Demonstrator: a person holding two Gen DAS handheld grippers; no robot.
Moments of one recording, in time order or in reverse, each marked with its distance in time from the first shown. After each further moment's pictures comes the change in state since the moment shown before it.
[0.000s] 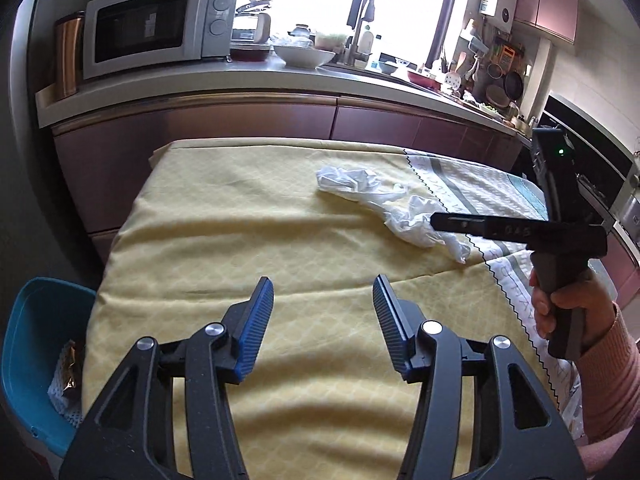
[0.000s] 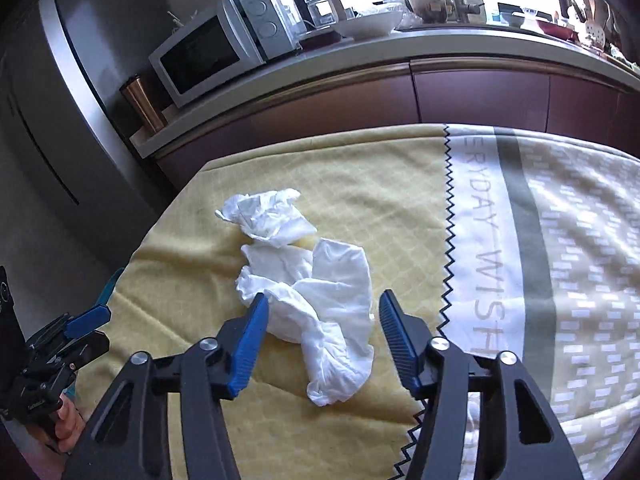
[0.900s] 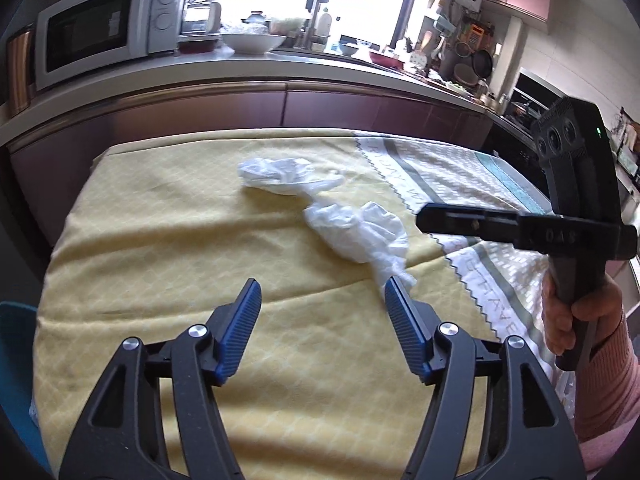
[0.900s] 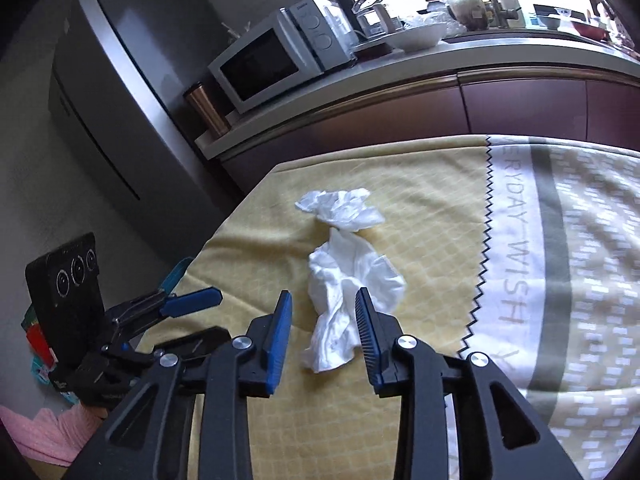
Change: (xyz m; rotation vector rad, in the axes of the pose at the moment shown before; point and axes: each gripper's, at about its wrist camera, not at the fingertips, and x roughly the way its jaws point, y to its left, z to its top) left arm 0.032 -0.050 0.009 0.079 0.055 -0.112; right arm -0.052 0.005 -0.013 -0.028 -0.042 0.206
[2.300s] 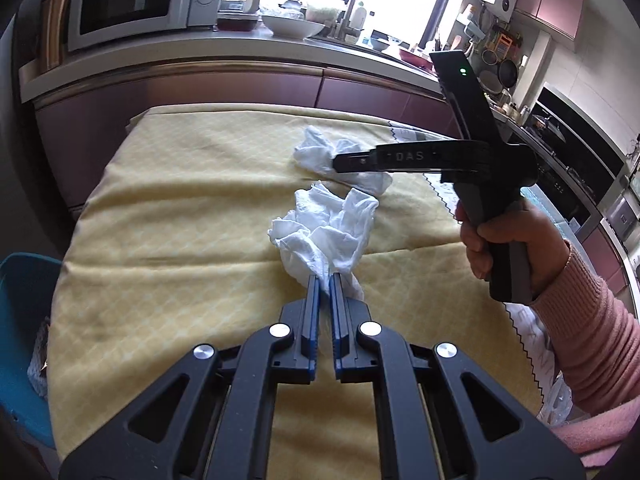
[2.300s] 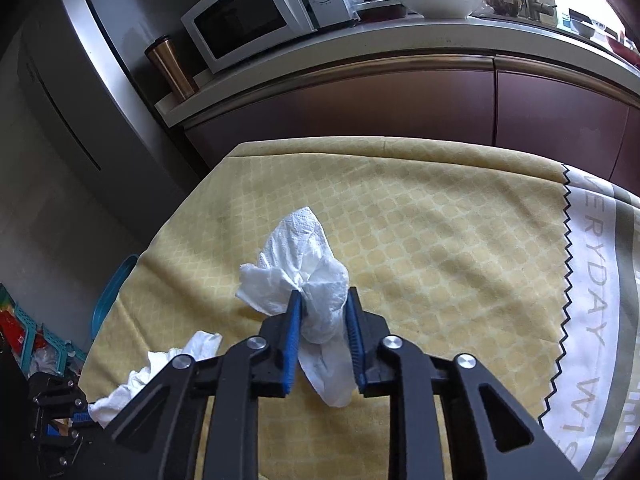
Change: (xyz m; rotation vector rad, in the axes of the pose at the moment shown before) left arm -0.021 0.042 -0.024 -0.113 0.027 0.052; right arm 0.122 0.001 0.065 -0.076 0.142 -0.097
